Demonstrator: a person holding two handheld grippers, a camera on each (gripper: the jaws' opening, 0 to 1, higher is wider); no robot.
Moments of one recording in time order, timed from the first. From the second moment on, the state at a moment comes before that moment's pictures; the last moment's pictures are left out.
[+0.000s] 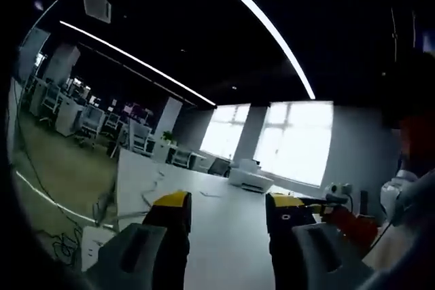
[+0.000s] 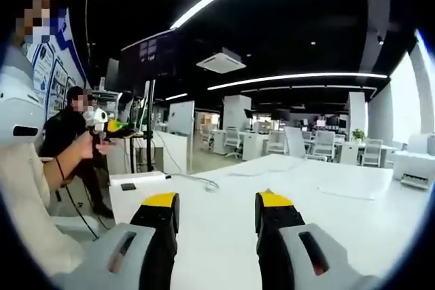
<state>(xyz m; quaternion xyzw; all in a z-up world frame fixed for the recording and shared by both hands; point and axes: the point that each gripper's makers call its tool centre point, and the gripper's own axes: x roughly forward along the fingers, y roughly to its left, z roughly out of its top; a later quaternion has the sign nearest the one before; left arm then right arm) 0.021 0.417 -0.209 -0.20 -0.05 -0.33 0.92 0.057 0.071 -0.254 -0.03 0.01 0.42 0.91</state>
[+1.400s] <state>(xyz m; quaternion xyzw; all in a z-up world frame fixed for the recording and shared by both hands) 0.002 0.427 -0.279 -0.11 -0.07 -0.27 0.95 0.048 -0.025 -0.319 0.03 0.02 0.34 0.94</state>
